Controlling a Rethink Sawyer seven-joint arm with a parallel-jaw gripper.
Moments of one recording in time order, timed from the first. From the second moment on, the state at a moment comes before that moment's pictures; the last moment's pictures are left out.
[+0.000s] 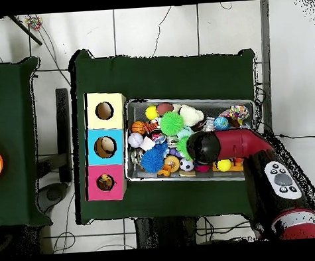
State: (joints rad) arm -0.58 -0.53 0.21 1.59 -0.60 0.63 1.69
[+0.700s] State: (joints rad) arm -0.64 -0.62 0.33 1.72 -0.52 0.62 1.69
